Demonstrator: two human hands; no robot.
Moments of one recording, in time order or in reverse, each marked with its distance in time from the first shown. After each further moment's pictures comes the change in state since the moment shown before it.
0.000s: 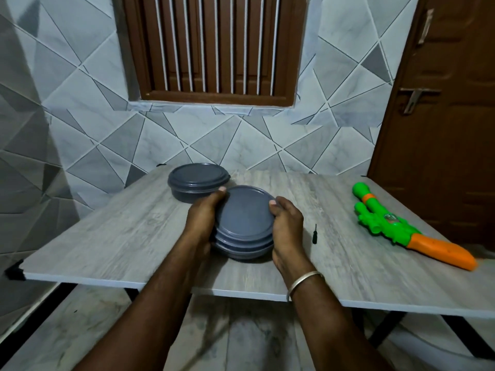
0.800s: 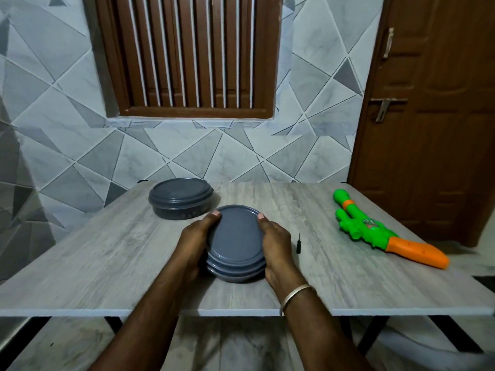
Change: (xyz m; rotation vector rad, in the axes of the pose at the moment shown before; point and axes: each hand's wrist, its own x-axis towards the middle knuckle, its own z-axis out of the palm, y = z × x) left_hand -0.021 -0.002 0.010 0.045 -0.145 -0.108; right_hand 0.008 0.013 -0.015 -0.014 -0.027 0.096
